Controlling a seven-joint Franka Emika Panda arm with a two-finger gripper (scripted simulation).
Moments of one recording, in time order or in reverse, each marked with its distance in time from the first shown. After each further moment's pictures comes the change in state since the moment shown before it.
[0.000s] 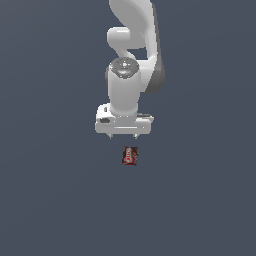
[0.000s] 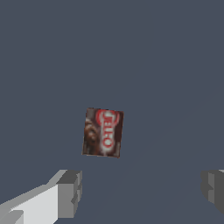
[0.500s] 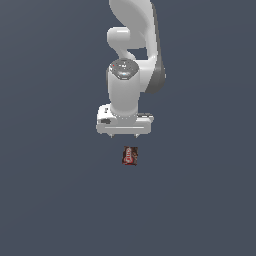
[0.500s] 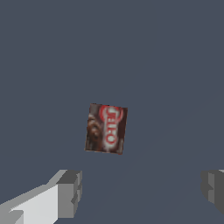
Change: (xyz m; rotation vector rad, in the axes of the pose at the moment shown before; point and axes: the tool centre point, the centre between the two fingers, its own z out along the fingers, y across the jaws) arm -0.005 -0.004 0.004 0.016 -0.014 -0.018
